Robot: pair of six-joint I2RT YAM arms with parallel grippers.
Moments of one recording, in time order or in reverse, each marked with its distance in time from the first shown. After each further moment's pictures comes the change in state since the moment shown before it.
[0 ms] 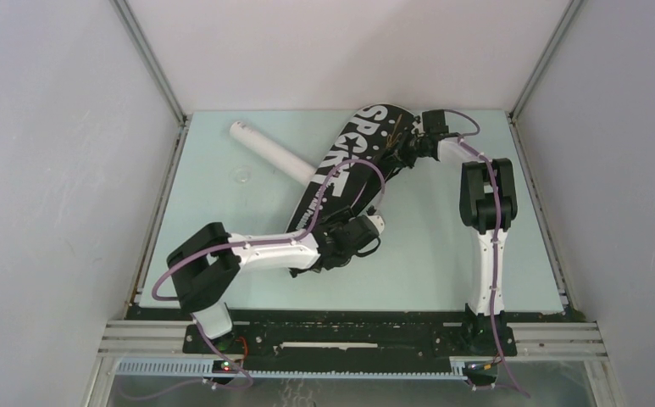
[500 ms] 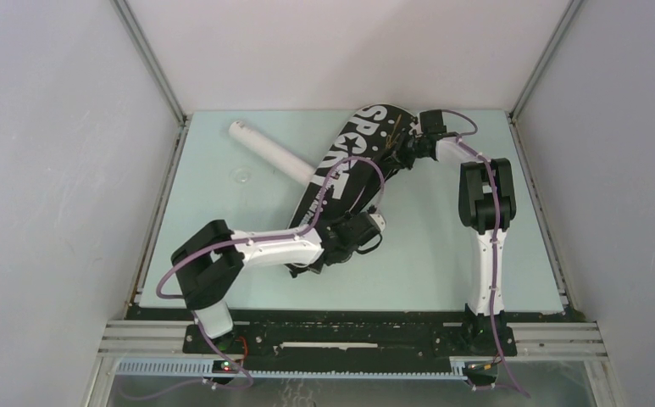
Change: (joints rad) left arm 0.018 0.030 0.037 -0.081 0.066 -0.044; right arm 0.013 0.000 0.009 -0.030 -0.003 -0.017
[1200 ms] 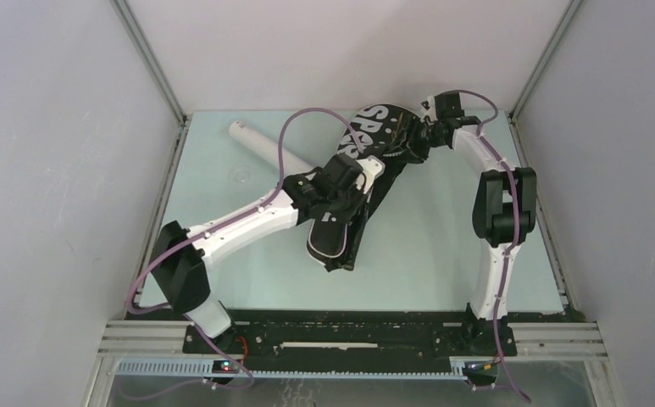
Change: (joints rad) left arm 0.186 -0.105 0.315 -0.179 0.587 -0.270; right arm -0.027 -0.205 0.005 -0.237 0.023 -0.166
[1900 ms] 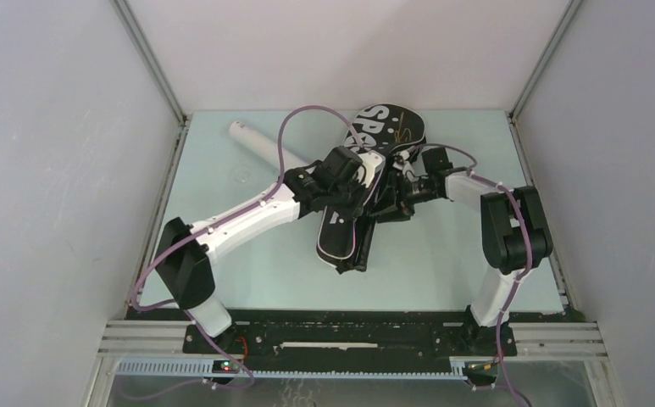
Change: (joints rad) left arm 0.039 0.031 0.059 -0.014 0.152 -0.091; right arm 0.066 -0.267 -0.630 0.164 -0.438 -0.176
